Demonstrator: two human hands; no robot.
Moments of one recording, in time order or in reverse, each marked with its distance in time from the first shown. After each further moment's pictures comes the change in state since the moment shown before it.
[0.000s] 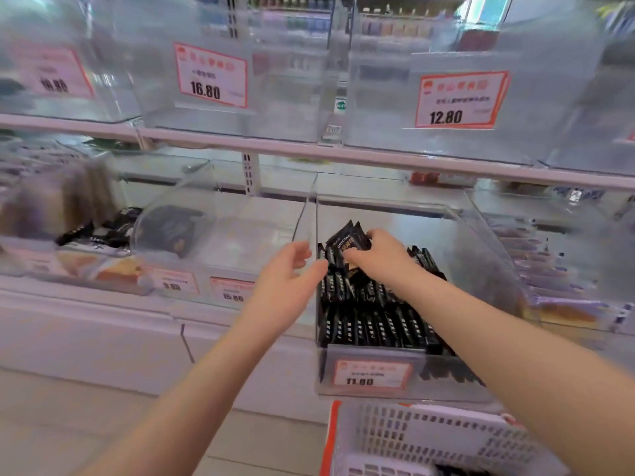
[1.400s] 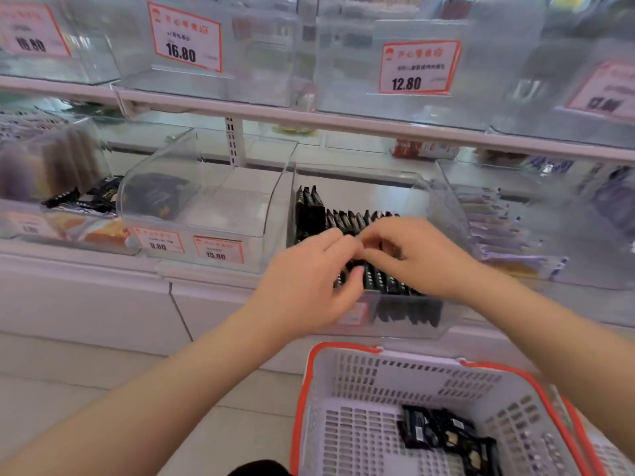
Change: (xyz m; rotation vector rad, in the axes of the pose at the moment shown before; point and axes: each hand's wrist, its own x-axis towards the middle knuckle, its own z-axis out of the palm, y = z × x) left_hand -0.069 0.034 0.024 0.541 0.004 0.844; right_hand -0.103 0.021 -0.079 -0.361 -0.128 -0.626
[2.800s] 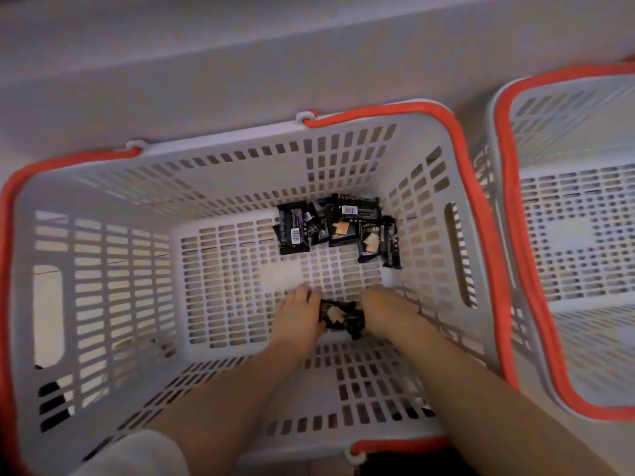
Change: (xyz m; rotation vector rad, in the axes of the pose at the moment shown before) left_hand -0.269 0.138 0.471 0.057 -1.299 -0.527; right_hand -0.360 0.243 0.340 0.221 -1.061 0.792
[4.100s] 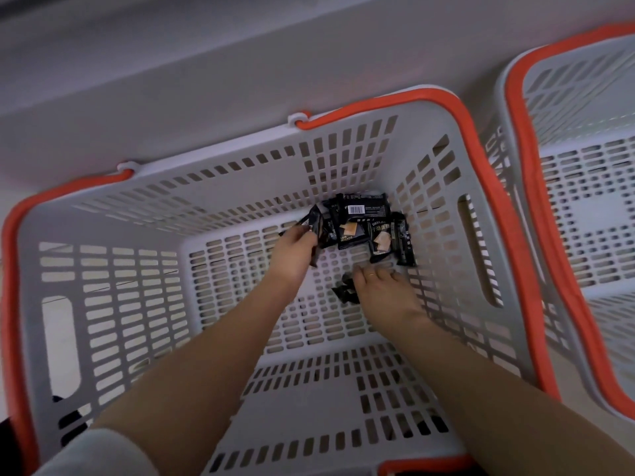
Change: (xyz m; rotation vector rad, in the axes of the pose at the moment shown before) left_hand 0.062 -0.001 -0.096 -1.261 0.132 -0.455; right_hand 0.014 -0.009 0.009 -0.145 0.361 -0.130
